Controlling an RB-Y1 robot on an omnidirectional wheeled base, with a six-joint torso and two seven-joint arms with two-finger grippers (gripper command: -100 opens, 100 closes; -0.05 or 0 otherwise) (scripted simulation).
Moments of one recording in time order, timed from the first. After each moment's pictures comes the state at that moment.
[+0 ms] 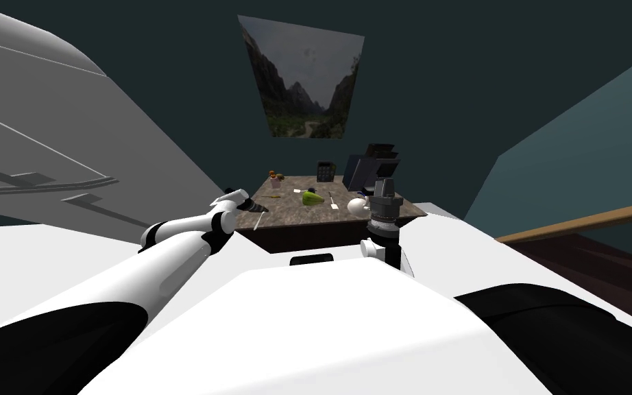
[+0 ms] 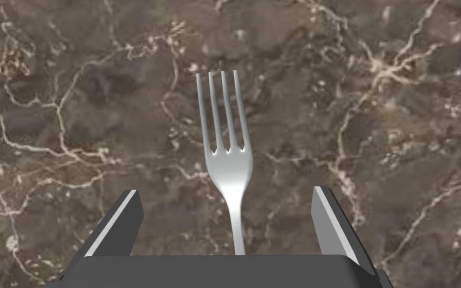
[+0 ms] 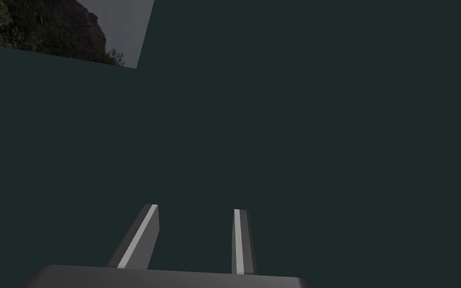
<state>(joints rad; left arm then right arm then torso) -0.92 0.58 0.36 -0.32 0.39 1.06 0.98 0.51 -0.02 -0.04 -2.36 0.10 -0.61 0.04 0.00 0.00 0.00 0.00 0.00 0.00</state>
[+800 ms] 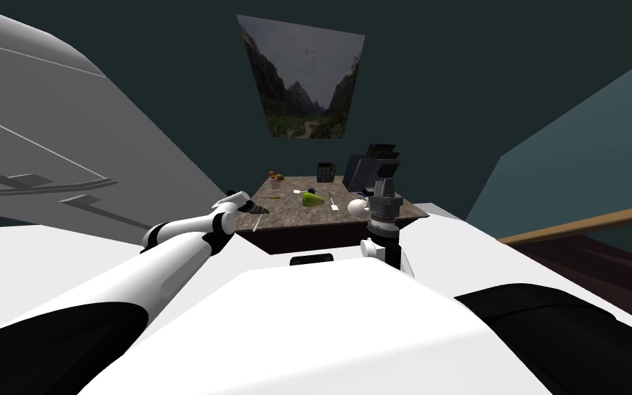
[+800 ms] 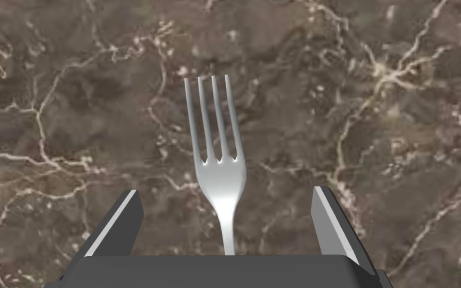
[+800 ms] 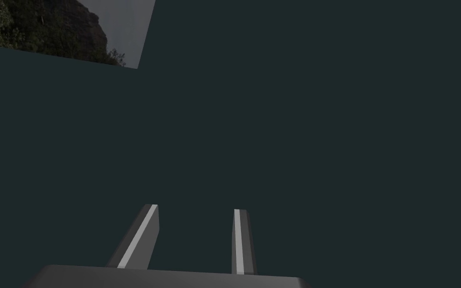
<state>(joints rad) -0.91 0.58 0.37 -0.30 0.39 1.04 0.97 0.51 -0.02 -0.04 -2.36 0.10 -0.61 0.04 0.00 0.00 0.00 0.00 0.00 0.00</state>
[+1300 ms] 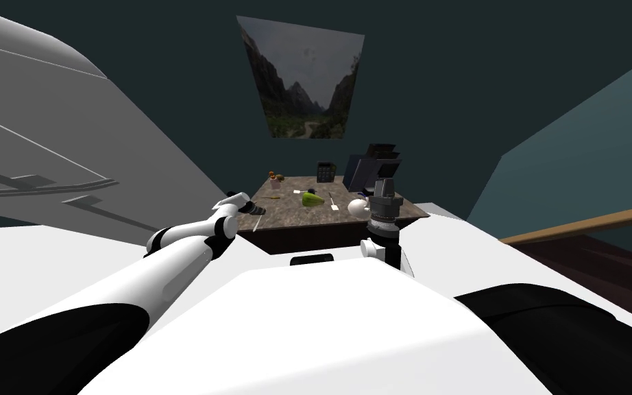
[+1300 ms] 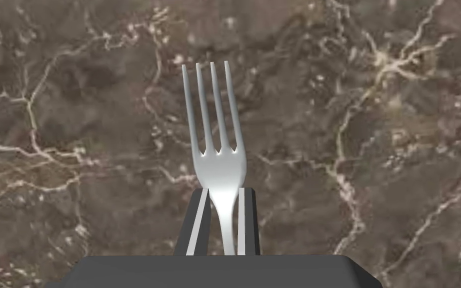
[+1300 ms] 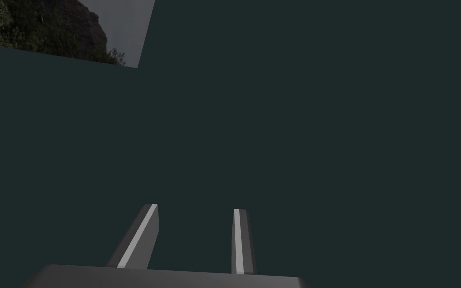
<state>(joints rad) -0.86 0.56 0.37 -0.39 0.39 1.08 1.00 0.51 -0.02 -0.04 -2.36 0.10 -0.61 0.04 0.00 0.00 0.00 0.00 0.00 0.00</state>
